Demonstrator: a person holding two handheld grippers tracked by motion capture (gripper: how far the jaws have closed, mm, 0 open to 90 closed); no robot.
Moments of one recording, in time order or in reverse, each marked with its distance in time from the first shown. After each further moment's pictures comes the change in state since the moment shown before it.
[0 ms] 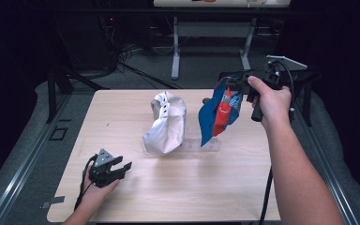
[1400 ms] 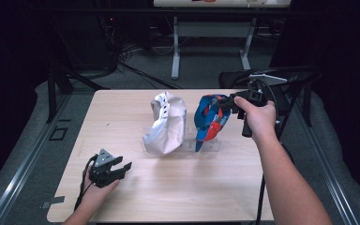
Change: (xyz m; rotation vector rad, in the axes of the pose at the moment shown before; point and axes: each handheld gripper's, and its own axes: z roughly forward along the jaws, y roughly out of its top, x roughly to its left) left arm -0.001 -0.001 0.001 -0.004 0.006 -0.009; right arm -0.035 -0.023 0.036 0.103 -0.144 -0.066
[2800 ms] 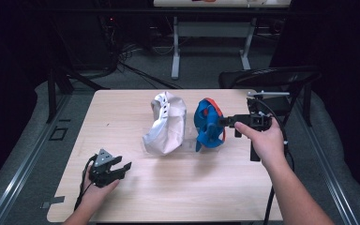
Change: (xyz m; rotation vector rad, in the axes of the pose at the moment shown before) left arm 0.002 -0.001 0.000 -0.001 0.009 -0.002; right arm -0.006 -0.060 -0.013 -0.057 -0.152 -0.333
